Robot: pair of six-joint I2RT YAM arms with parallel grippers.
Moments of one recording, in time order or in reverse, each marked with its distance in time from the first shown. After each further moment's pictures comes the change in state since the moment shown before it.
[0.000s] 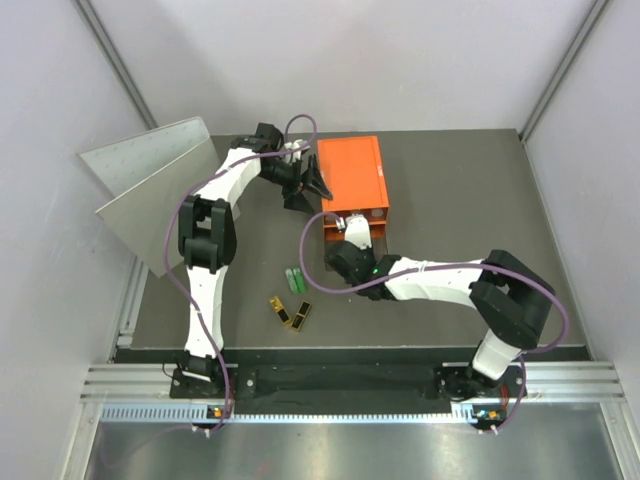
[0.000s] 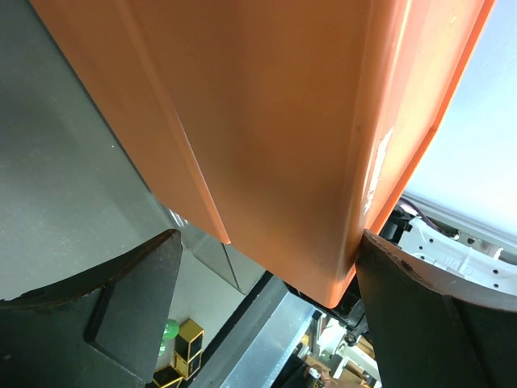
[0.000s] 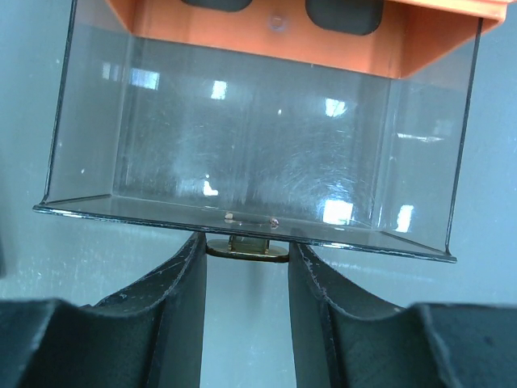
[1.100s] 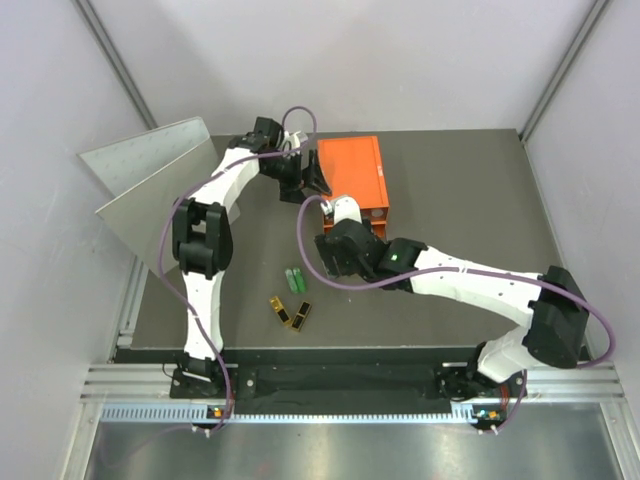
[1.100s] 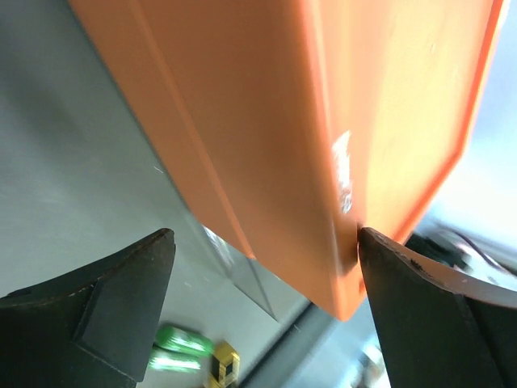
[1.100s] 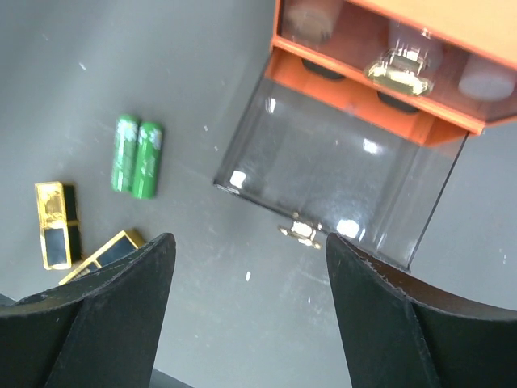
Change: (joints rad) left arm -0.006 -0.085 -0.066 0.097 -0.119 0.003; right arm 0.048 -0.199 0.200 -0.257 -0.179 -0.174
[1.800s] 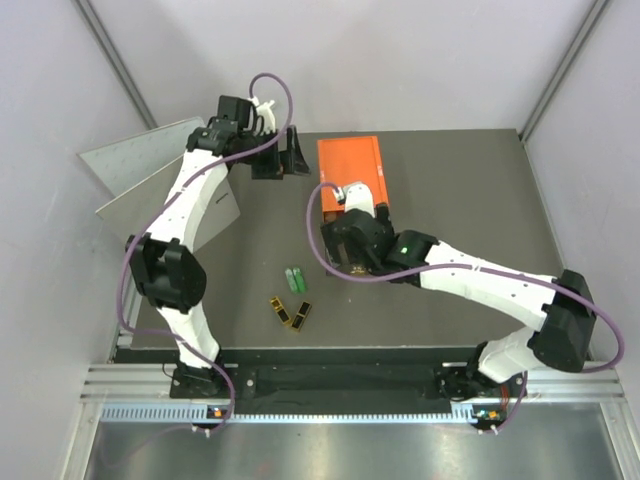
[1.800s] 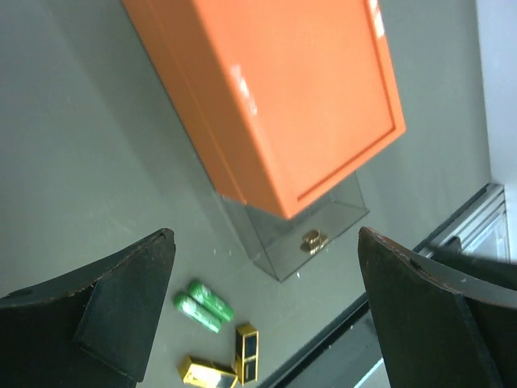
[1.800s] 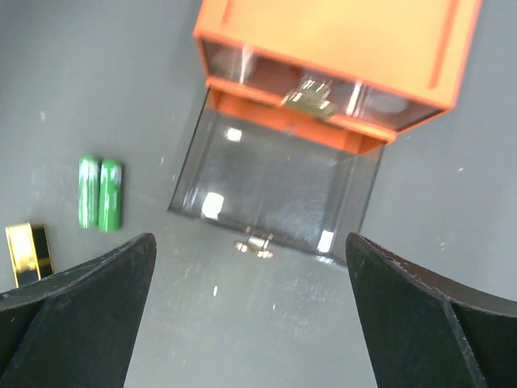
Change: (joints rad) left arm 0.015 -0.381 -0.097 0.029 -0.241 0.054; right arm -0.025 -0.034 0.058 -0.066 0.117 0.004
